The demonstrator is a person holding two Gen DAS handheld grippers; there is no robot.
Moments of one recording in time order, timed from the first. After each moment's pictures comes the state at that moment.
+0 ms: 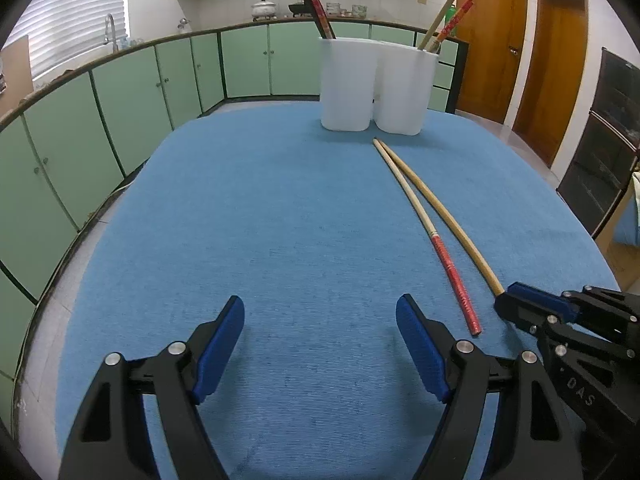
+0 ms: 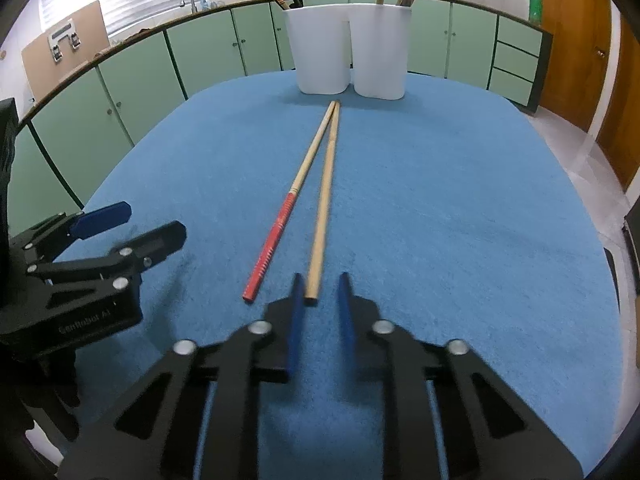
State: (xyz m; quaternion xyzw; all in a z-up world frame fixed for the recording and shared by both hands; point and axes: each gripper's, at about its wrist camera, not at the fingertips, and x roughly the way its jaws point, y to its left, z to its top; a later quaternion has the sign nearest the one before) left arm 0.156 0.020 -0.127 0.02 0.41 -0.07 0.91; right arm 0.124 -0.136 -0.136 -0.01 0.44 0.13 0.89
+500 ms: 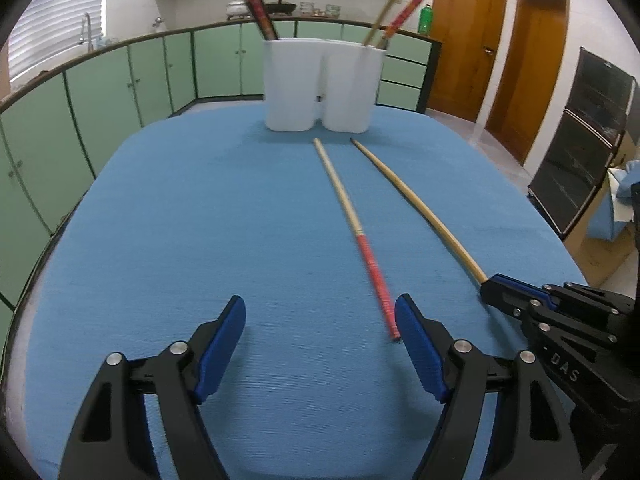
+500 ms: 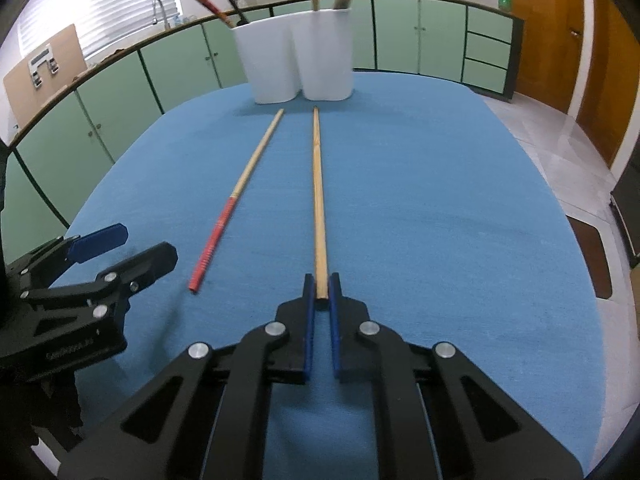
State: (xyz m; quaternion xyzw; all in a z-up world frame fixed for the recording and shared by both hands) left arm 0.146 -0.019 -0.124 0.01 0.41 -0.12 0.91; right arm 0.115 -0.183 -0.135 0.02 0.43 0.08 0.90
